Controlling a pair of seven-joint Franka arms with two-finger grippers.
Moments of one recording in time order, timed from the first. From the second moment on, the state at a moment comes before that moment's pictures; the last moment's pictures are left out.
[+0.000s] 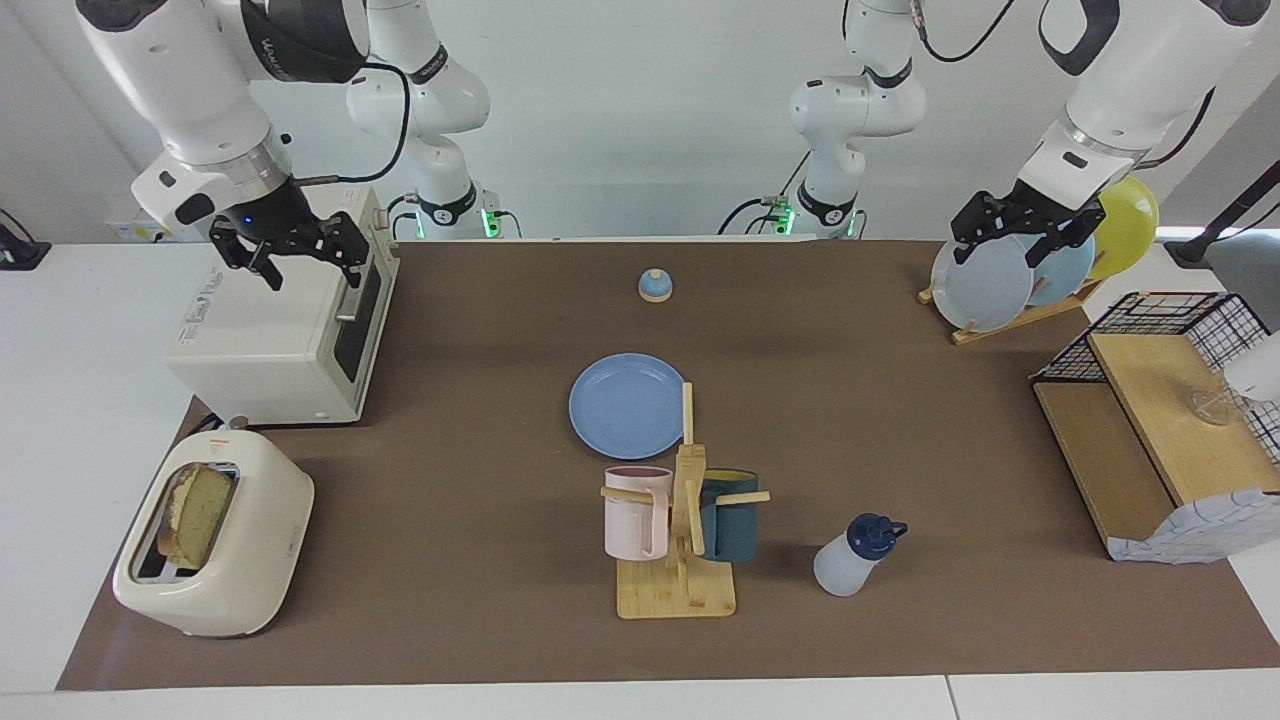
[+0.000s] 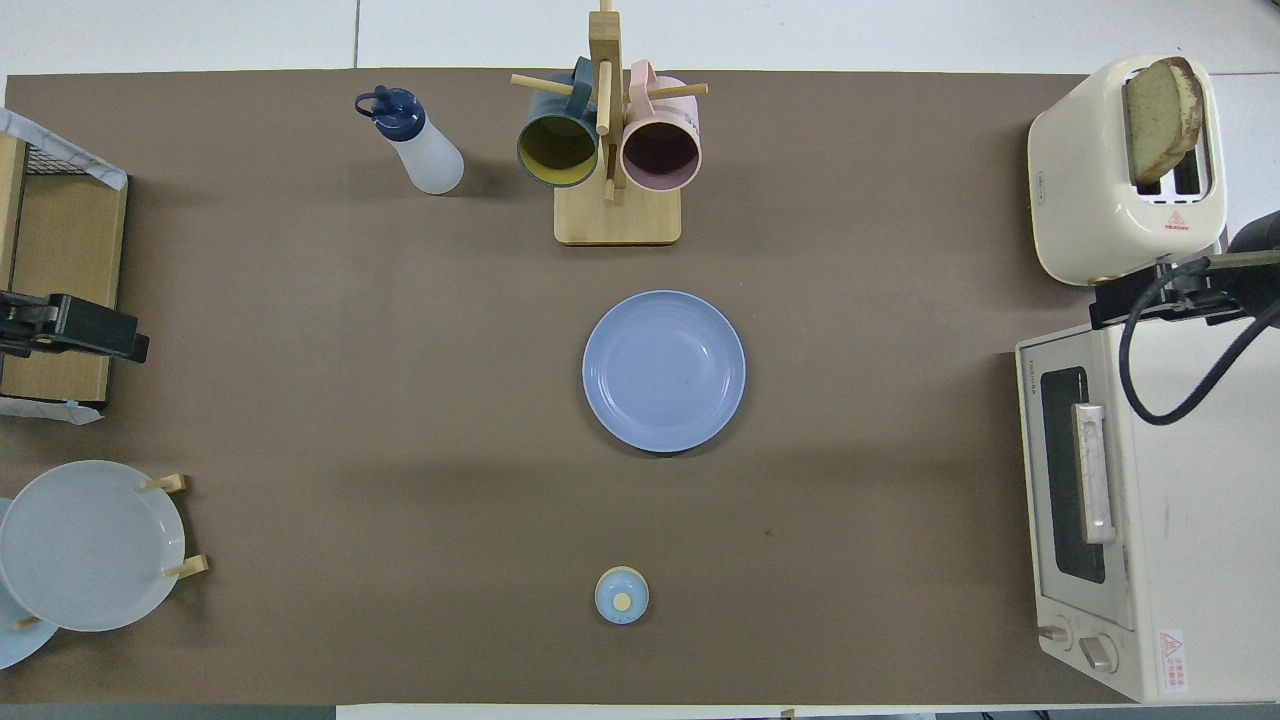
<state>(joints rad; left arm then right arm) -0.06 -0.05 0.01 -1.63 -0.02 1.50 0.09 0.06 -0.02 -0.06 -1.65 0.00 1.58 -0.02</state>
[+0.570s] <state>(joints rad) -0.06 -0.05 0.01 -1.63 -0.02 1.53 0.13 0.05 0.02 -0.06 -1.66 0.00 1.82 -0.02</state>
